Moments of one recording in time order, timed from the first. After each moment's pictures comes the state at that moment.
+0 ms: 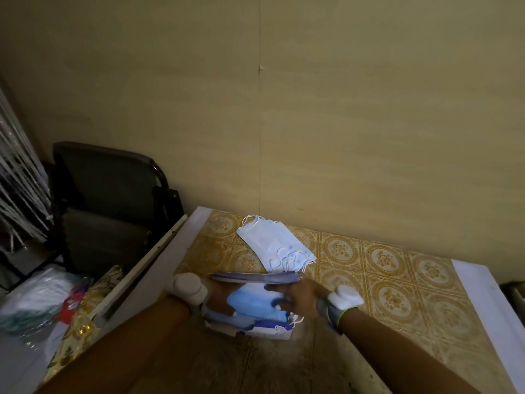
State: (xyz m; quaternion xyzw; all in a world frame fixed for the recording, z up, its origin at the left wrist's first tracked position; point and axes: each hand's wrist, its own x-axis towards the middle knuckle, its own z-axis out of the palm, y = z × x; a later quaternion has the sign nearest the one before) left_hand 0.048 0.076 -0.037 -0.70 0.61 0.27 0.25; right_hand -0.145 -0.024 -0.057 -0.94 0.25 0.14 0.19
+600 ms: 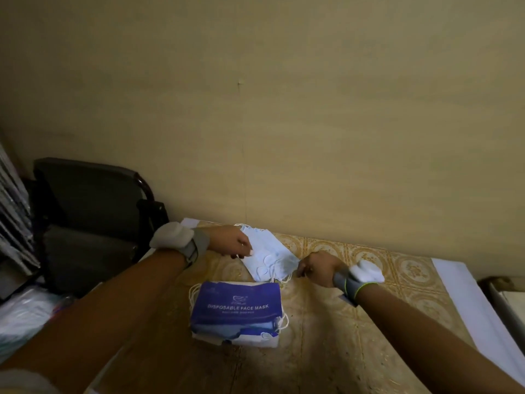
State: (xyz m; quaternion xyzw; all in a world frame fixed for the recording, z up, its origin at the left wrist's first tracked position) left_hand 0.037 0.005 0.061 -0.71 0.63 0.32 0.03; right_hand -0.181 -0.089 -0.016 -0.92 0.35 0.09 0.15
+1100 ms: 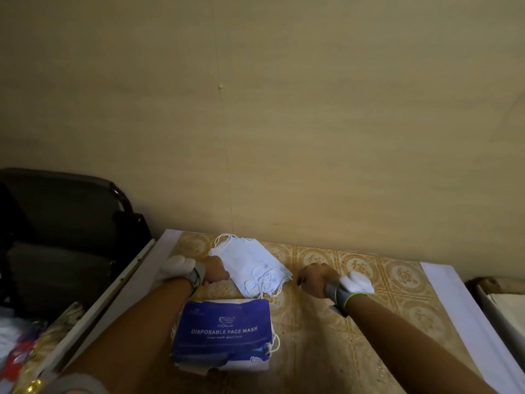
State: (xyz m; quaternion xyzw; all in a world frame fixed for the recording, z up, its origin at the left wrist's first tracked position) left_hand 0.058 -0.029 -0.022 -0.80 0.52 0.31 0.04; right_hand -0.180 -0.113 -0.035 -0.87 0.43 0.17 0.14
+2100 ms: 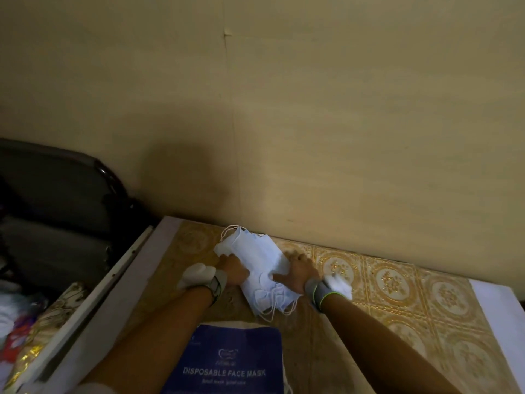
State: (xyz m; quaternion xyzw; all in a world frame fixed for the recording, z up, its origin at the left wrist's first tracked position) left_hand 0.069 -0.104 -0.089 -0.81 0.48 0.33 0.03; right_hand -0.091 -0.175 -0.102 -0.80 0.51 0.09 0.29
